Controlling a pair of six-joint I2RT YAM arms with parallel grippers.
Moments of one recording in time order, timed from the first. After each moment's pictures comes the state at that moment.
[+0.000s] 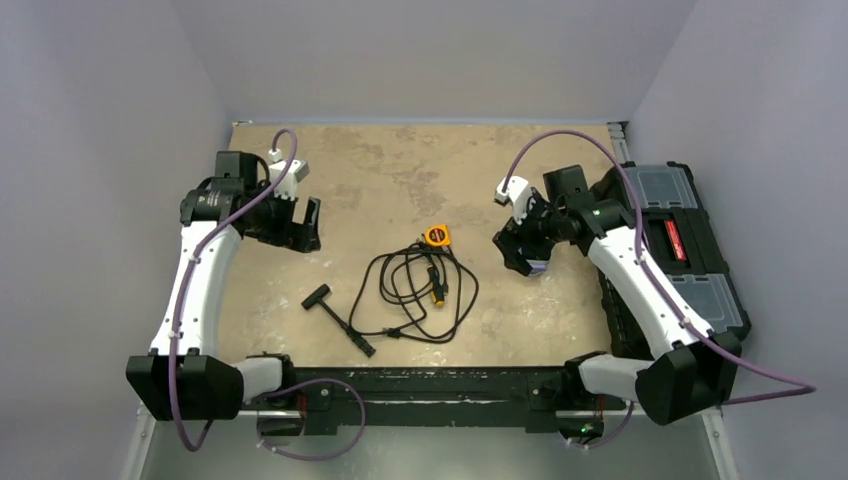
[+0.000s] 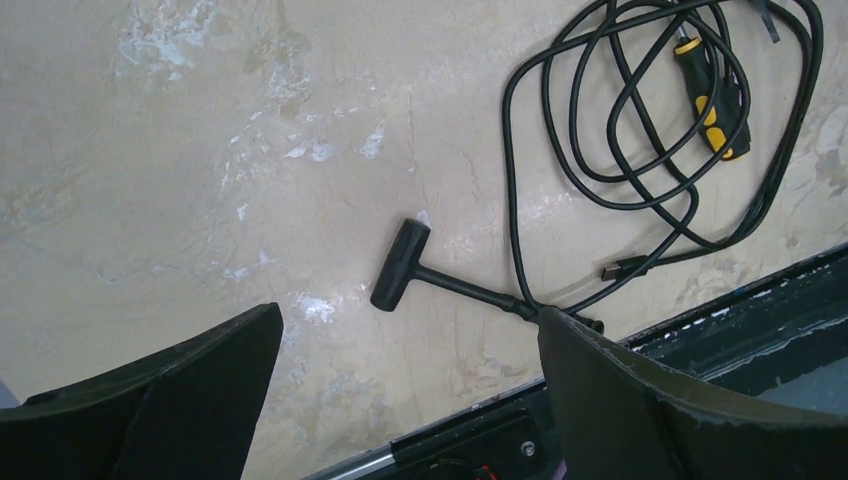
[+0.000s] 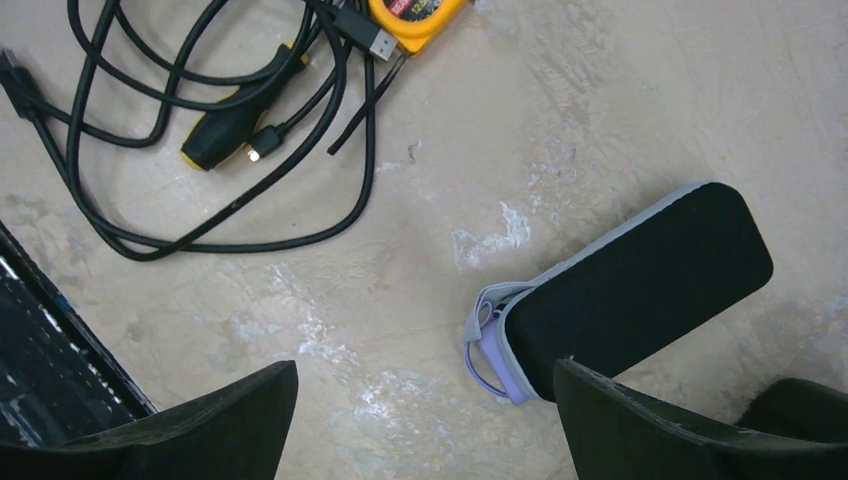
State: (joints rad) left arm 0.04 1.22 1.29 -1.11 0.32 0.22; right arm 0.30 1.23 1.14 -0.91 -0.31 -0.56
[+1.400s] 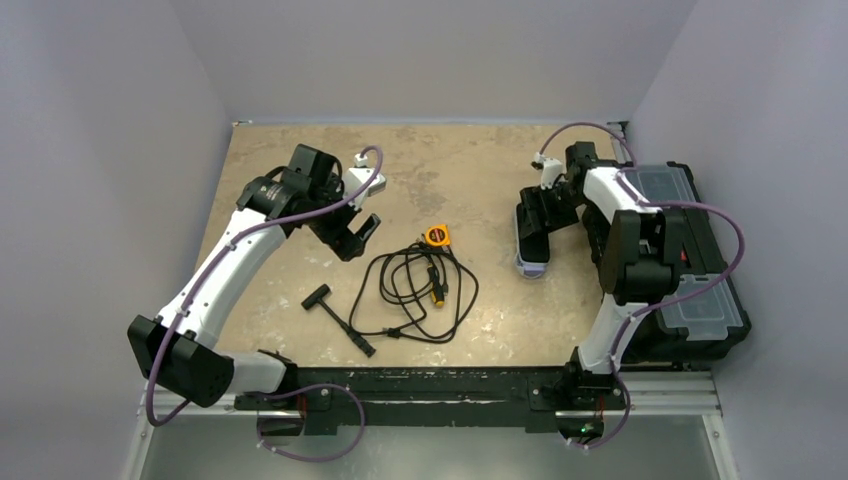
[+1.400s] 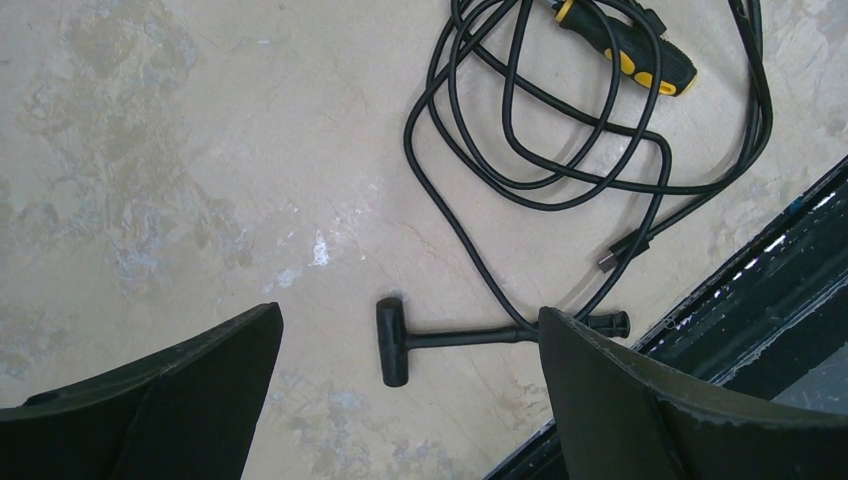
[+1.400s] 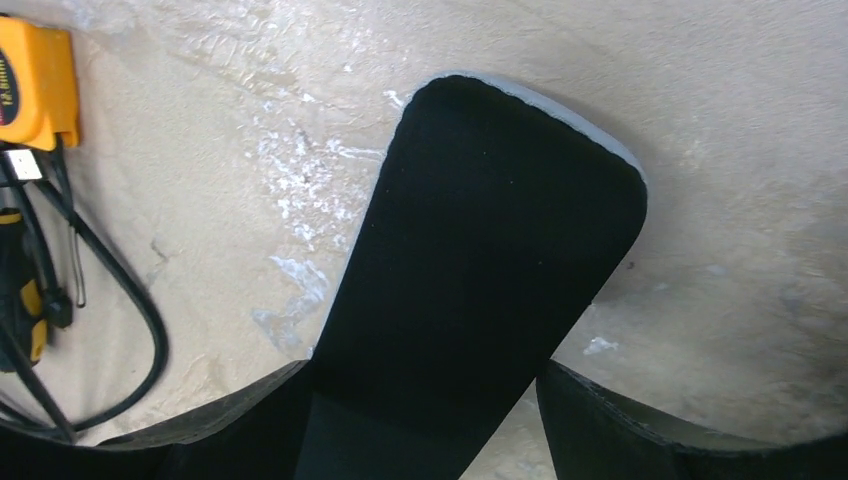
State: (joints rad) left arm -0.40 1.33 1.37 -1.04 0.21 0.37; right arm -0.02 1.88 1.40 -0.83 -0.35 -0.30
